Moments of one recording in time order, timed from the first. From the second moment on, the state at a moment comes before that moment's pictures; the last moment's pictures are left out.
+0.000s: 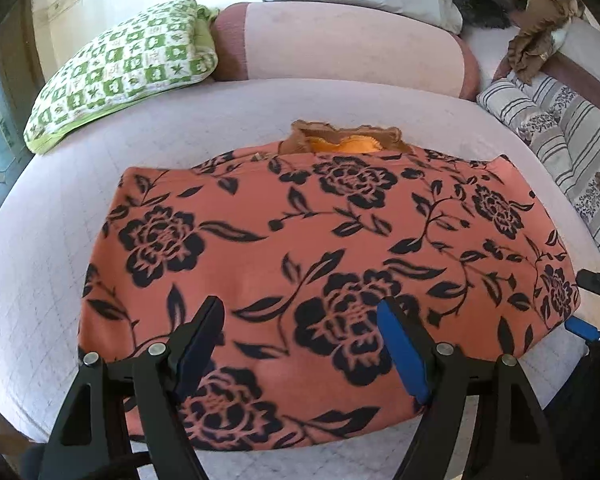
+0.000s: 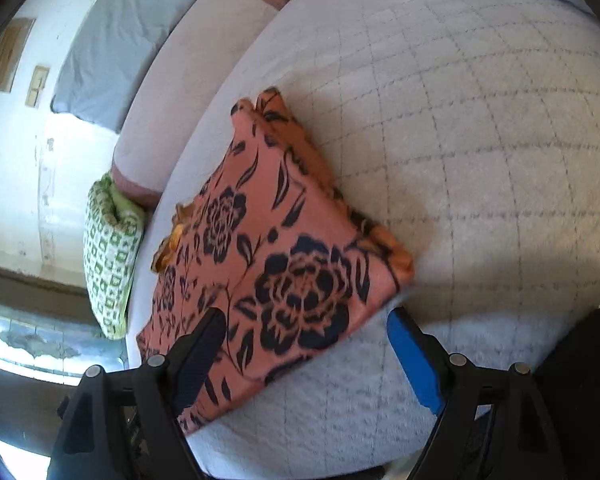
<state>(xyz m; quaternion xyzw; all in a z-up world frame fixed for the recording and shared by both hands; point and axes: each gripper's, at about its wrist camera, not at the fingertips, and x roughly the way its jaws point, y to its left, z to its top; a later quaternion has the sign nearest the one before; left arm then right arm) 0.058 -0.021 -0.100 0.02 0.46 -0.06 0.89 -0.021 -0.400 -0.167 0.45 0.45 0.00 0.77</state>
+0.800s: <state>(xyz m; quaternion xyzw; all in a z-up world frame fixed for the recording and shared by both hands) 0.068 -0.054 -0.100 0.03 0.45 -0.10 0.89 0.008 -0.405 -0.144 0.40 0.42 0.00 0.81</state>
